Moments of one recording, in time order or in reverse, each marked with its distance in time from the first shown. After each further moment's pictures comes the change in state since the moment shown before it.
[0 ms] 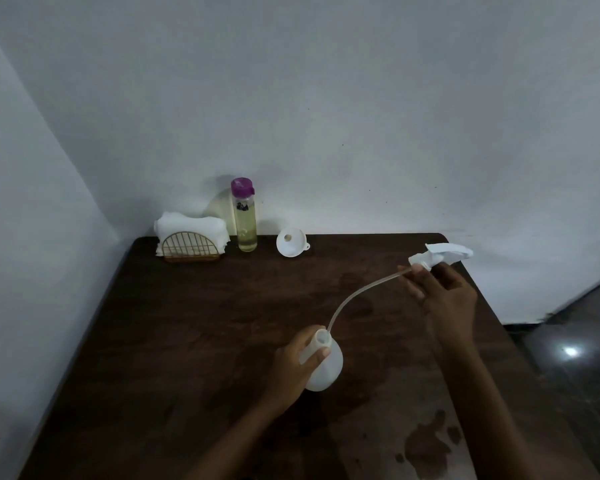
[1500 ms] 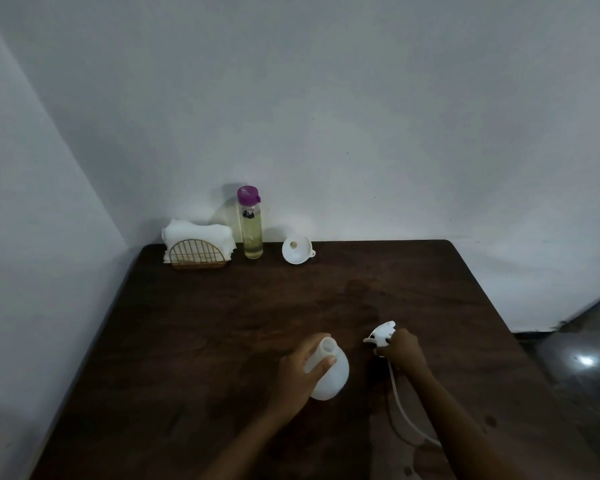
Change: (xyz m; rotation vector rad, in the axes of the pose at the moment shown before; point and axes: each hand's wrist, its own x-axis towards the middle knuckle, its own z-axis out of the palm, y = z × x) left_hand -0.001 0.000 -0.001 -0.008 0.009 0.002; right_hand 0.050 0.142 -0.043 -1.308 -0.312 0.417
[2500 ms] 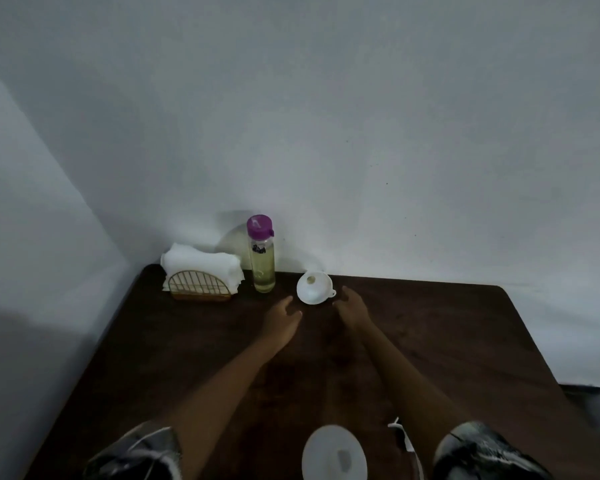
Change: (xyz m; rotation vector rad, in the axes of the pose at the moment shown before) left_hand 0.214 -0.001 -0.079 0.073 0.169 -0.359; right_hand 0.114 -0.188 0.014 0.303 -0.109 -0.300
